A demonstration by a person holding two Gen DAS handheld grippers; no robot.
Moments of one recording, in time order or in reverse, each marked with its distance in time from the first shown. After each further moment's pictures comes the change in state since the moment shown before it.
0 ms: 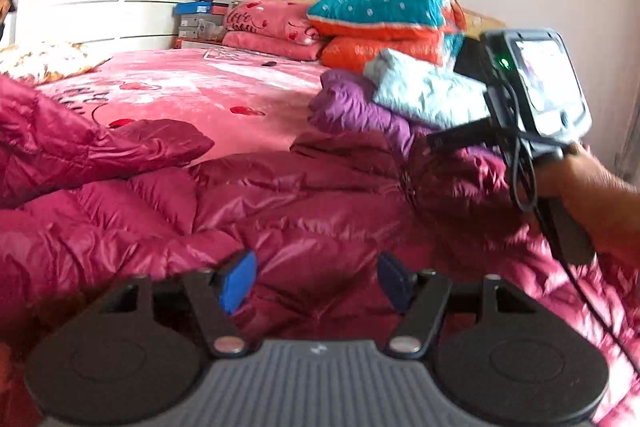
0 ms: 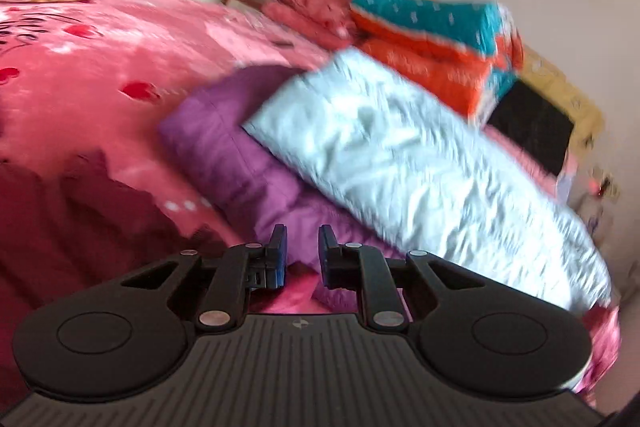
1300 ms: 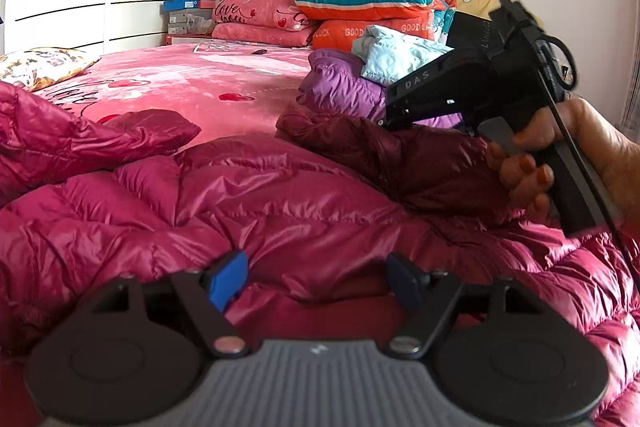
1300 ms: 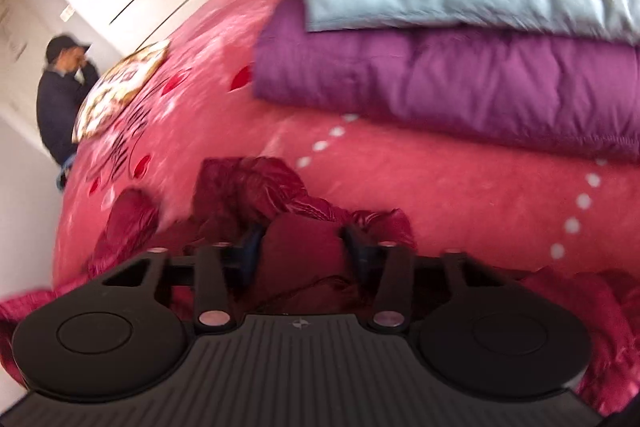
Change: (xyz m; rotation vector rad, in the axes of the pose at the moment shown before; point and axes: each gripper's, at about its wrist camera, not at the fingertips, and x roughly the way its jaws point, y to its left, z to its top) left arm 0.005 -0.009 -0.007 0.048 0.034 0.004; right arm 0.033 -0.049 -0.014 0.562 0.250 0.665
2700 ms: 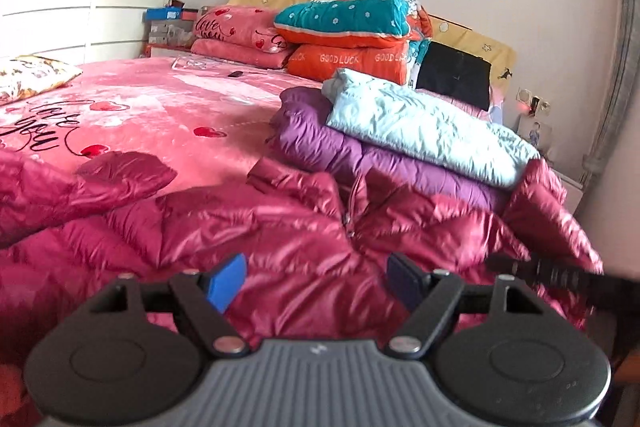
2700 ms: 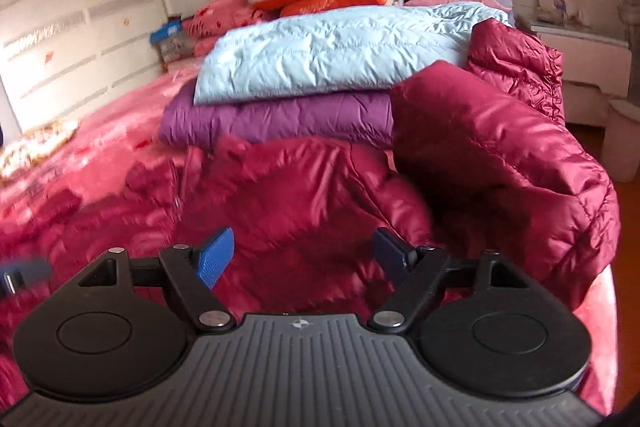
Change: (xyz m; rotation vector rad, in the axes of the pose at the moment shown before) left arm -0.035 -0.005 0.040 -0.048 -0.044 -0.104; right arm -0.146 0.001 -0.151 0.006 -0.404 -0.424
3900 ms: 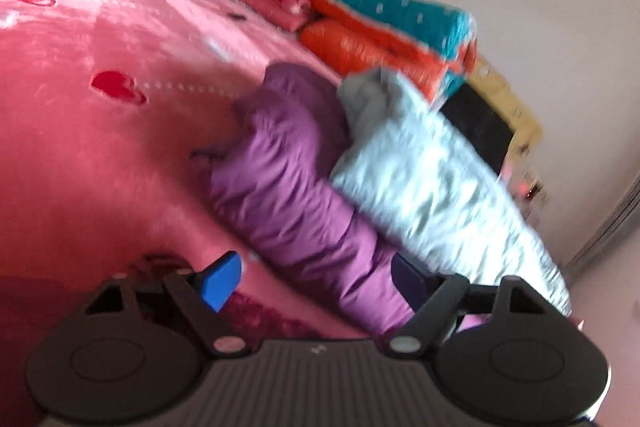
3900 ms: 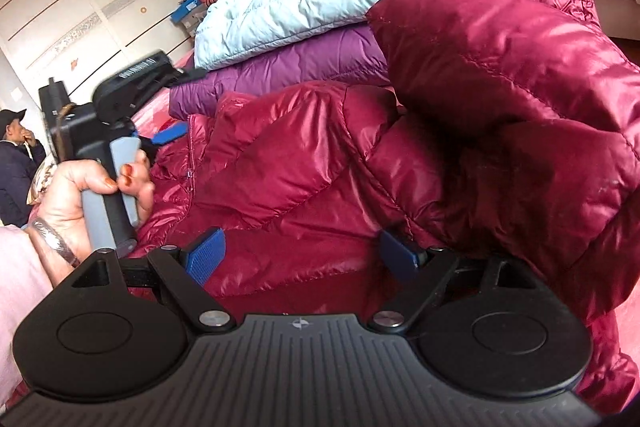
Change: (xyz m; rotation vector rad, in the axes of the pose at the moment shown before) left arm 0.234 0.017 0.075 -0.388 0.080 -0.151; right arm 0.019 -0.045 -0.004 0.193 0.172 0.196
